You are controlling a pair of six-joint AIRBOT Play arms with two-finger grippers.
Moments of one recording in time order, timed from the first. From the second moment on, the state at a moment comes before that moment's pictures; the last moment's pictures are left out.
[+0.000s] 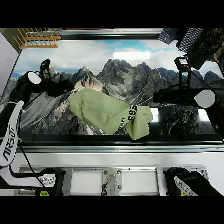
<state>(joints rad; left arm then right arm) 0.09 -1.54 1.27 1.16 -0.94 -1.54 0.14 -0.98 1.03 -1.27 0.96 1.49</state>
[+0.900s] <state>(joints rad) 0.11 -1.76 1.30 0.96 -1.05 -1.37 -0.07 -1.00 0.87 -1.23 1.08 1.51</state>
